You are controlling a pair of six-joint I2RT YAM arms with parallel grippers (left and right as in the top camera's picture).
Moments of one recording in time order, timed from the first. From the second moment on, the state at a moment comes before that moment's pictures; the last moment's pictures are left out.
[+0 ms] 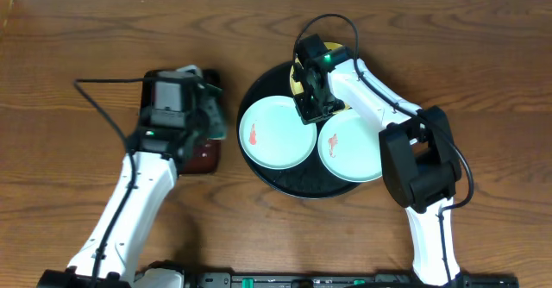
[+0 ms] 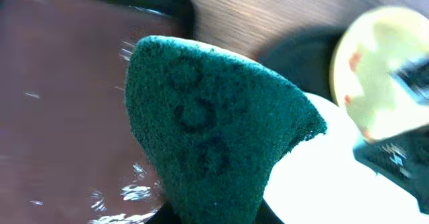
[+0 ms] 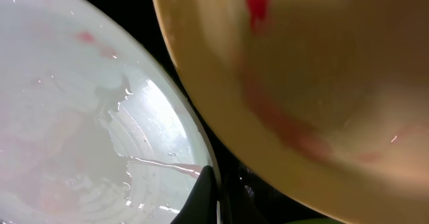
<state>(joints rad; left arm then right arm) -0.16 1.34 0.92 -0.47 0.09 -0.41 0.49 2.26 1.77 -1.00 -0.13 0.13</state>
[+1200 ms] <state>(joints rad) -0.49 1.79 0.92 -0.19 0.02 -0.72 0.49 2.26 1.77 -1.00 -0.14 0.13</state>
